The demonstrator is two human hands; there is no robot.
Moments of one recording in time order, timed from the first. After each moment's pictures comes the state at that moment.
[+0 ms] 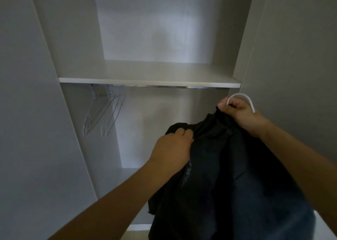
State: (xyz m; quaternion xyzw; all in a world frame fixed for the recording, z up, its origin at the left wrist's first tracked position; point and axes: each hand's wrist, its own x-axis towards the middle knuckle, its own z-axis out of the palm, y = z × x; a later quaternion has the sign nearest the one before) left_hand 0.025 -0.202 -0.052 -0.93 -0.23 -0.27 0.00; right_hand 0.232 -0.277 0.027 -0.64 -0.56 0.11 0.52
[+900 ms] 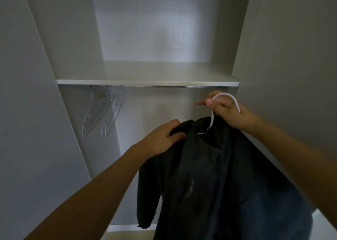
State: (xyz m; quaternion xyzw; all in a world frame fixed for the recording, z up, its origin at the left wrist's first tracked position) left_hand 0.025 -0.137 -0.049 -0.89 -0.17 -0.22 -0.36; right_hand 0.221 -0.266 0.034 -0.55 -0.69 0.09 0.45
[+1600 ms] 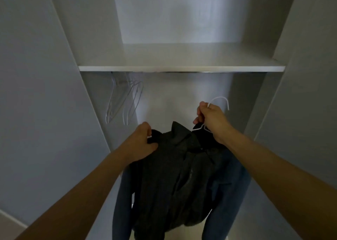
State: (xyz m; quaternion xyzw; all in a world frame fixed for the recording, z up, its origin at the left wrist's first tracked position) left_hand -0.087 -0.066 -0.095 -0.87 -0.37 -0.16 -0.28; right_hand 0.145 -0.154 -0.046 -0.65 -0.38 0.31 0.58
